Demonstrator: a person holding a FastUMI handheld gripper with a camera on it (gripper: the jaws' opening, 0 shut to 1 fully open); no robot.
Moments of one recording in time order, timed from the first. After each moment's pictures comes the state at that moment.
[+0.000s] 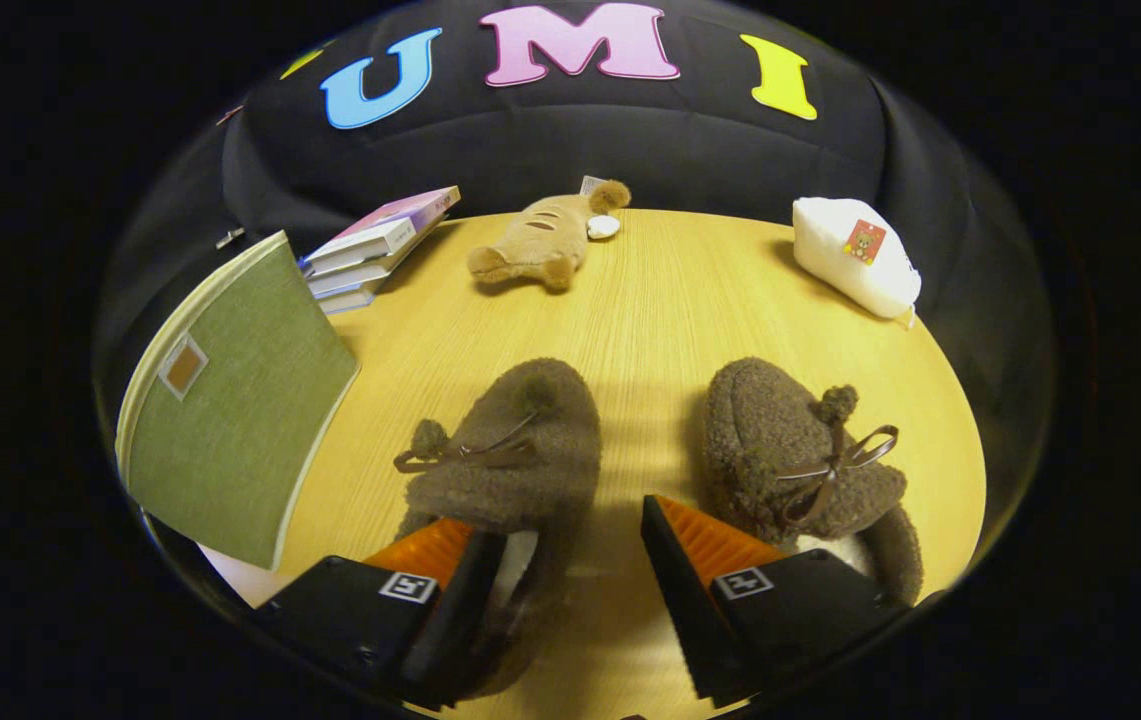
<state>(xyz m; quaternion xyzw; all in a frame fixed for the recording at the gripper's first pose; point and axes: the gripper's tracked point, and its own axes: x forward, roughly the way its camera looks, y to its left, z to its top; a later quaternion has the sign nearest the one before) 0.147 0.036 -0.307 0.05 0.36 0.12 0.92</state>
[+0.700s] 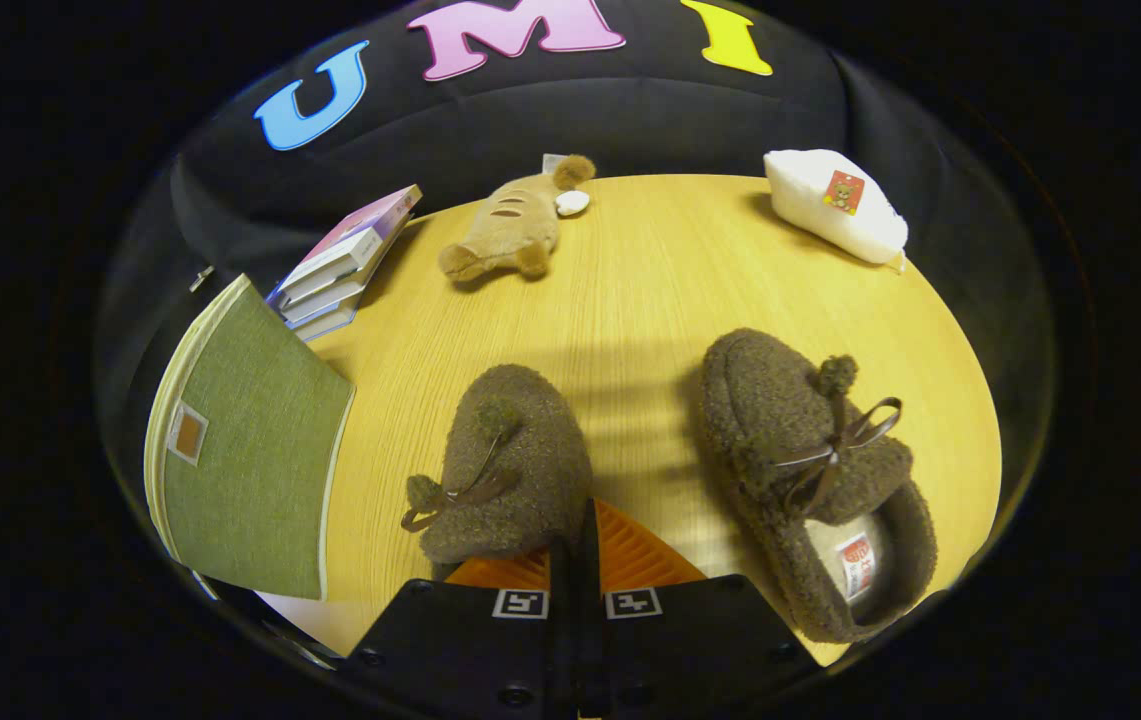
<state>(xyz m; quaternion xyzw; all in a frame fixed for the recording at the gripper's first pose) 0.144 0.025 -0.287 0.10 0.41 0.07 0.90</state>
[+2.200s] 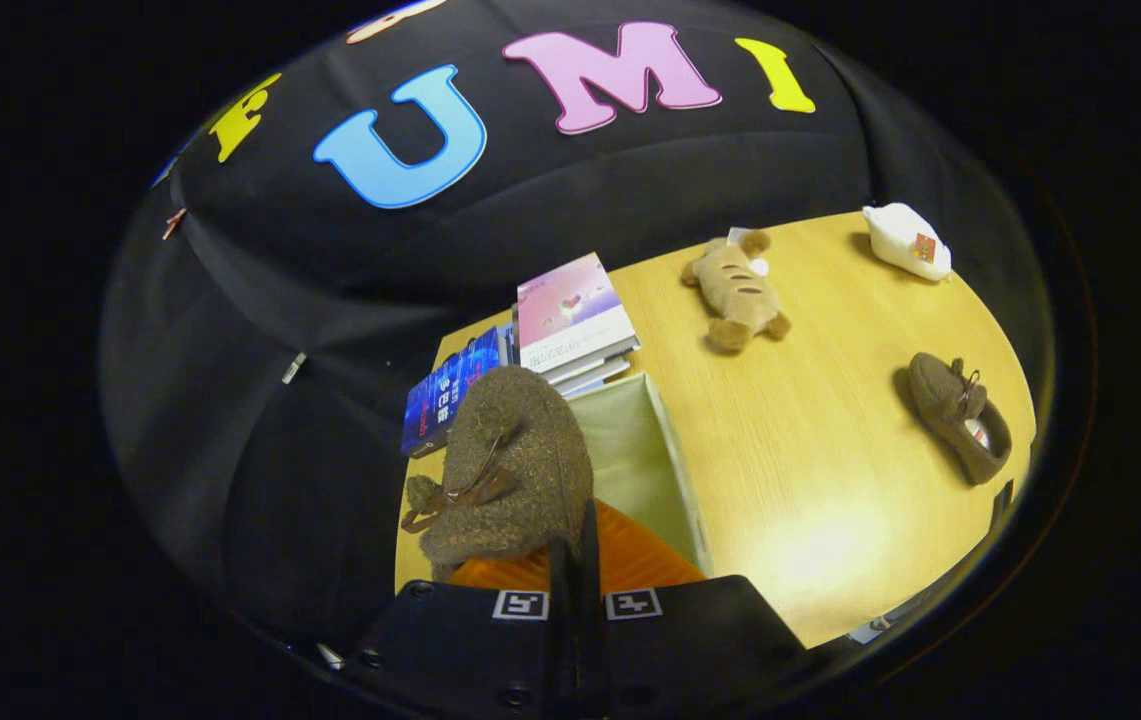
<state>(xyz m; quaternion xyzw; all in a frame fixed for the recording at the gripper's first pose) 0.121 0.318 -0.109 0.22 0.38 0.09 0.89</state>
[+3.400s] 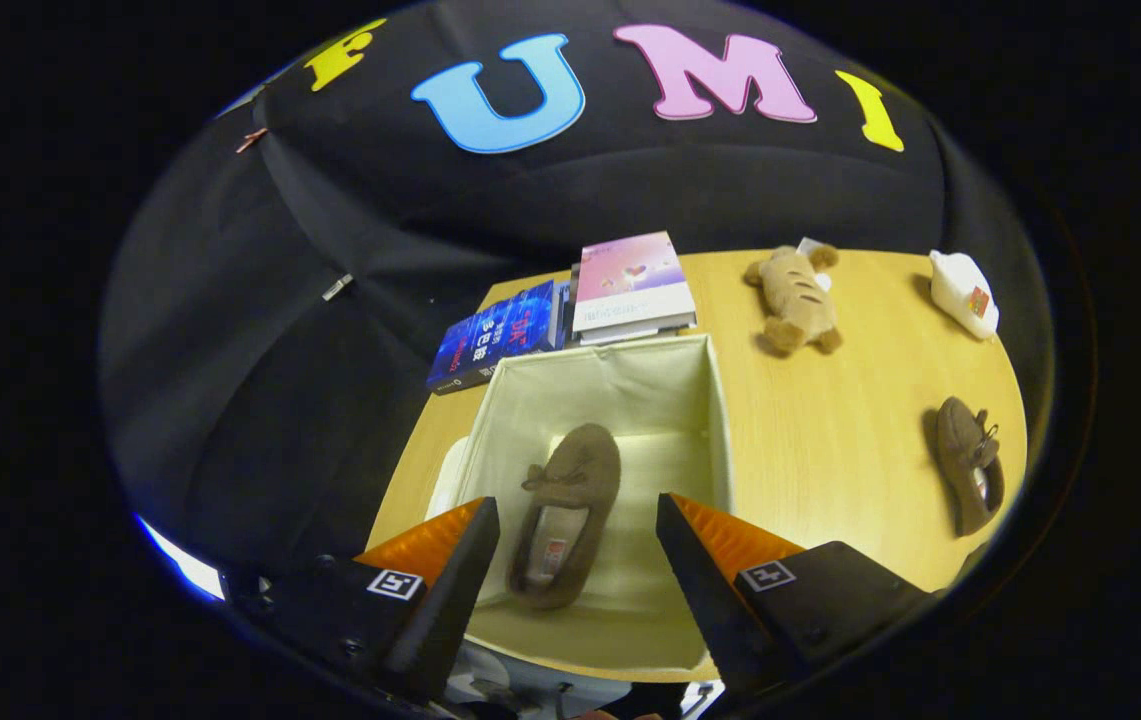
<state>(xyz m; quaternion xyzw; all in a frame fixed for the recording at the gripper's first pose) 0.084 0.313 -0.089 0.13 0.35 0.20 0.91</state>
